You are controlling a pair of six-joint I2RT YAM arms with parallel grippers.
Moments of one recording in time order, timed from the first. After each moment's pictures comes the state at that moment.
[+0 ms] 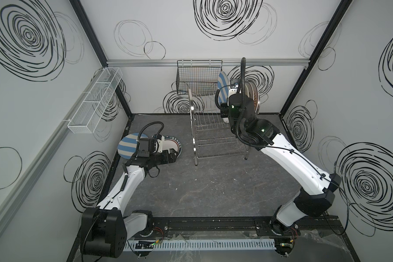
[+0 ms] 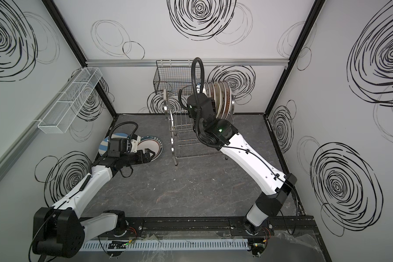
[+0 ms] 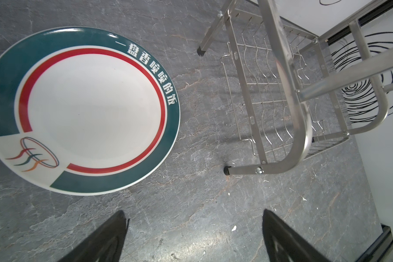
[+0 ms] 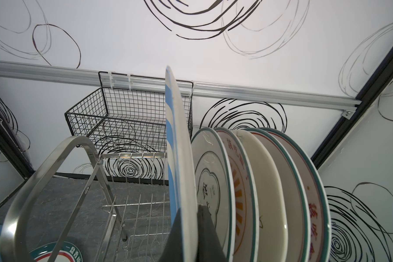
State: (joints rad) left arm -0.04 1.18 0.78 -0.43 0.40 -0.25; right arm 0.79 1.60 1.90 -0.48 0.81 0.08
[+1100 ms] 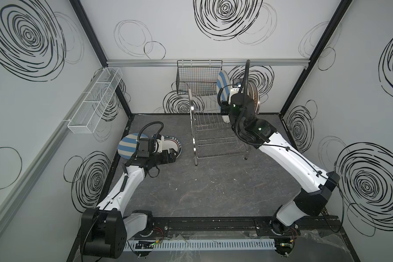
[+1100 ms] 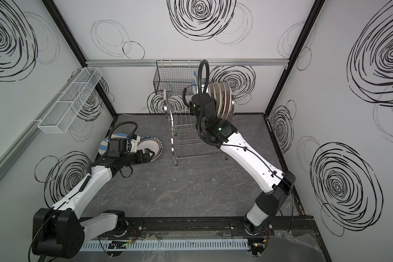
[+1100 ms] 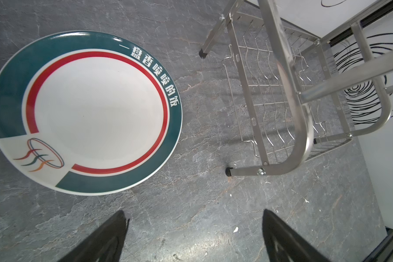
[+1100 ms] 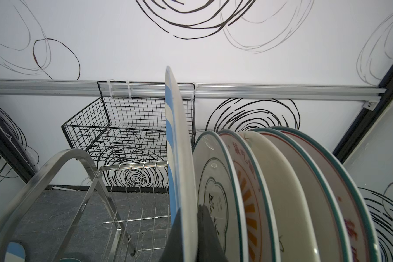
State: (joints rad) left arm -0.04 1.18 0.78 -0.43 0.38 -0.25; right arm 0.74 1.60 1.81 -0.35 0.73 0.12
